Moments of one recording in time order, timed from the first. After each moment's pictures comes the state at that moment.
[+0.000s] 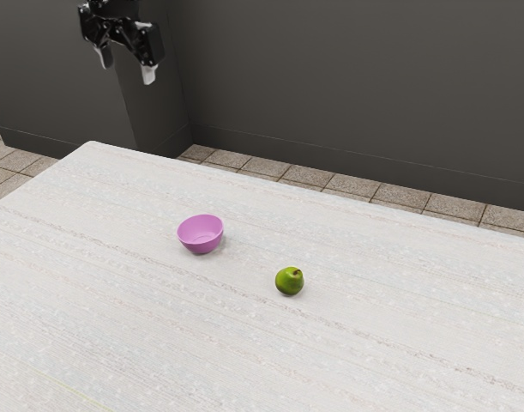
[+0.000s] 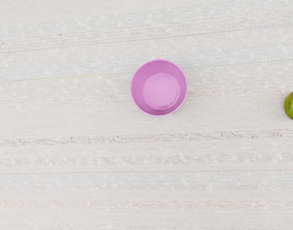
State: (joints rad) arm -0.44 0.18 0.47 -1.10 0.10 1.36 0.10
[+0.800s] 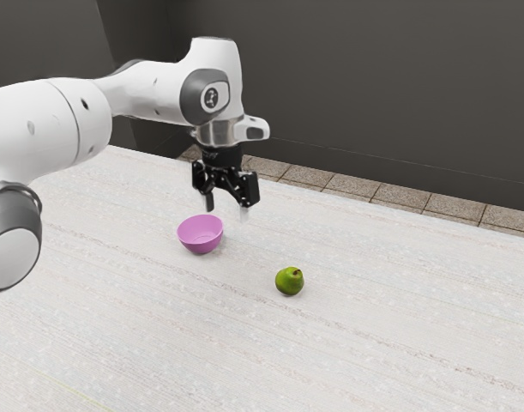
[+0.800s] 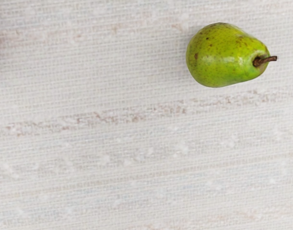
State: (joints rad) arm -0.45 0.45 0.40 -1.43 -0.23 1.65 0.12
